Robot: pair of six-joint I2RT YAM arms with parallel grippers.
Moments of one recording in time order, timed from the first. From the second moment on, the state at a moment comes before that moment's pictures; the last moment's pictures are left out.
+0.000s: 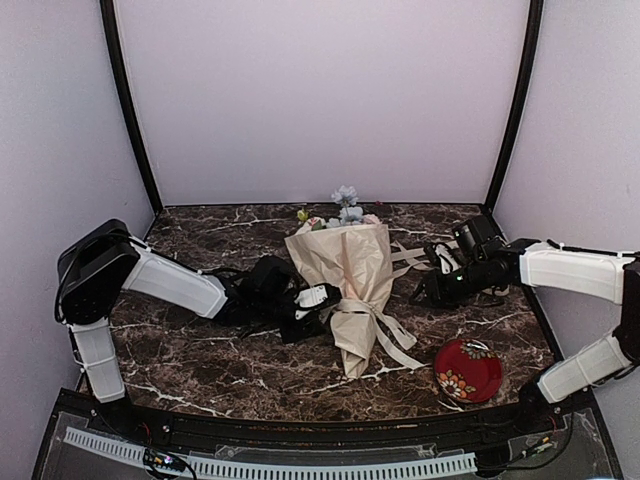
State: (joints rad) left arm -0.88 1.86 0.94 0.16 0.21 0.41; right arm 0.46 1.35 0.80 -0.45 -0.40 0.42
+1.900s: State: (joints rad) left arm -0.89 1.64 0.78 -0.06 0.28 0.39; right arm 0.45 1.40 0.80 -0.45 -0.41 0.41
